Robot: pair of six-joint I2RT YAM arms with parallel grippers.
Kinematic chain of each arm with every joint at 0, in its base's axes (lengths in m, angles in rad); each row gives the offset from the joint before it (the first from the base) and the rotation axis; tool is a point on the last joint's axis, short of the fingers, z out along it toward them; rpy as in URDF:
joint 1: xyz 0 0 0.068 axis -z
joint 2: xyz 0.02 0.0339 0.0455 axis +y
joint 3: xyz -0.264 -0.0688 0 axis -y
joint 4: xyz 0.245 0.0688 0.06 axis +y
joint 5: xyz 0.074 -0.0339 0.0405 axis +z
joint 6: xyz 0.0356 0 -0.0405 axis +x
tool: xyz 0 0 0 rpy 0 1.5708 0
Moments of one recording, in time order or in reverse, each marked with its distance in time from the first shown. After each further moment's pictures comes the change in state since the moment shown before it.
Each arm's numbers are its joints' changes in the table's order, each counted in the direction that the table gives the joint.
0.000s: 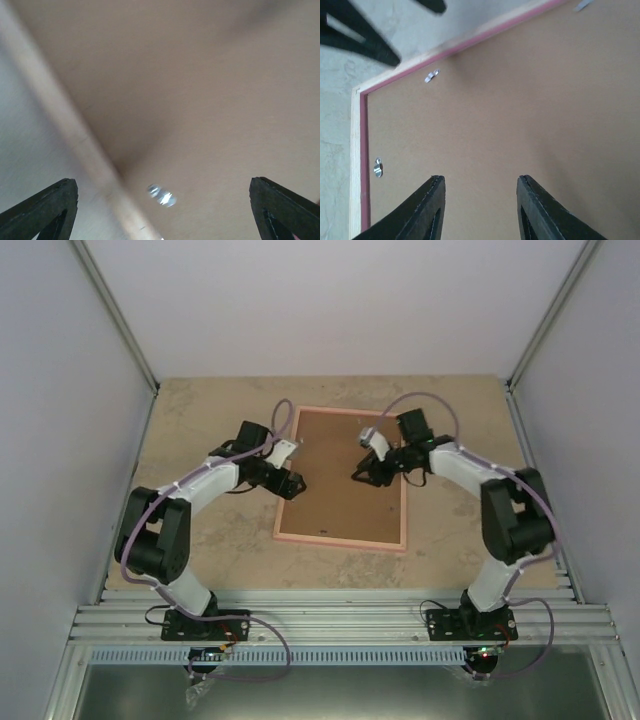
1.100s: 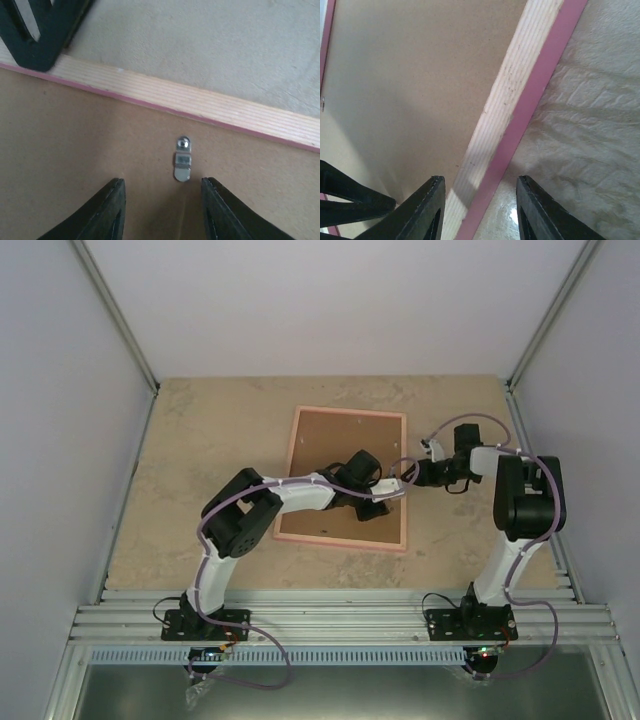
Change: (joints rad) left arm 0.570 0.441 0.314 -0.315 0.094 0.275; right arm 0.423 0.076 -0.094 0.050 0.029 0.312
